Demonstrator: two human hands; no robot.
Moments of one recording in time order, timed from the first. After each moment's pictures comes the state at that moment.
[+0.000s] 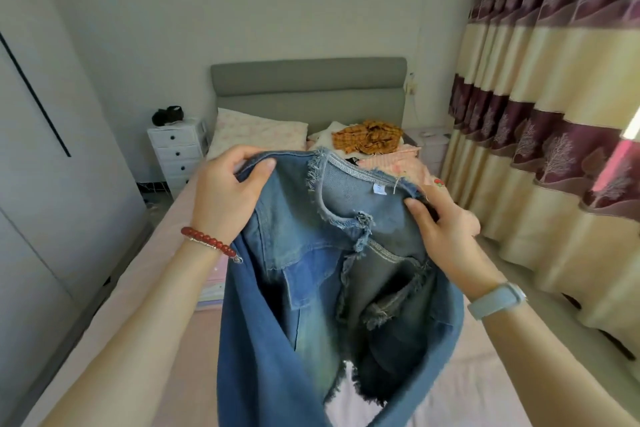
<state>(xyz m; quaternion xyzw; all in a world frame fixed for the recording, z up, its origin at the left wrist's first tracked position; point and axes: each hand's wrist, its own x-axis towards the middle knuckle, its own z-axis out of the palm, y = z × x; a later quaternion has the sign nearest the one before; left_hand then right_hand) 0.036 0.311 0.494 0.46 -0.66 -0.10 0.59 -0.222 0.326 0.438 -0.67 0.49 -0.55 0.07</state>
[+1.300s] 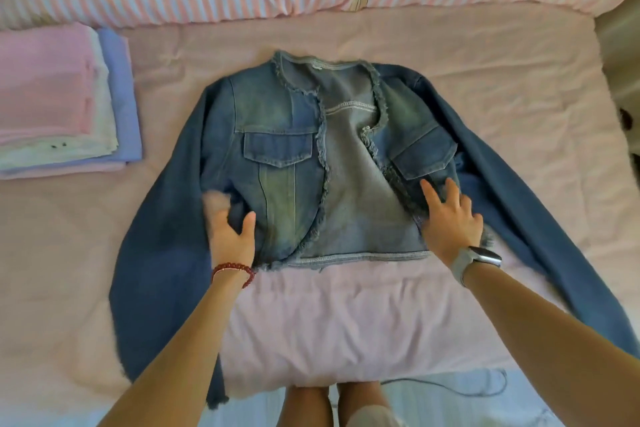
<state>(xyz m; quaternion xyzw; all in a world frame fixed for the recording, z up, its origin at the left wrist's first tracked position) -0.001 0.123 -0.041 0.85 -0.34 -0.36 0.21 -0.304 0.109 -0.018 -0.59 0.77 0.20 0.14</state>
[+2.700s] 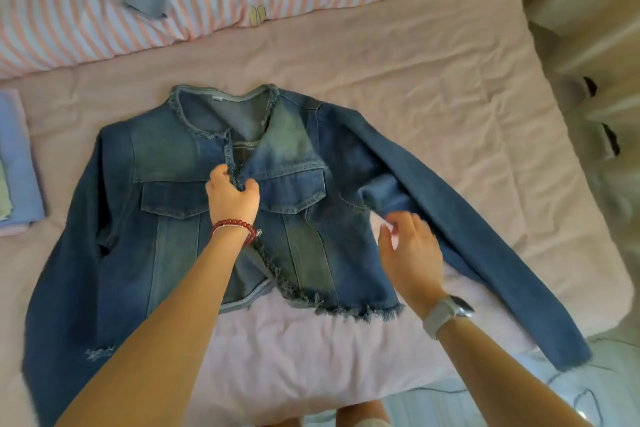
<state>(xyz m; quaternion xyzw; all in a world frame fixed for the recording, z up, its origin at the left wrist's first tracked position) -0.149 0.015 -0.033 0.82 -0.41 -0.36 0.18 -0.366 0.128 -0.006 -0.51 0.82 -0.11 0.23</state>
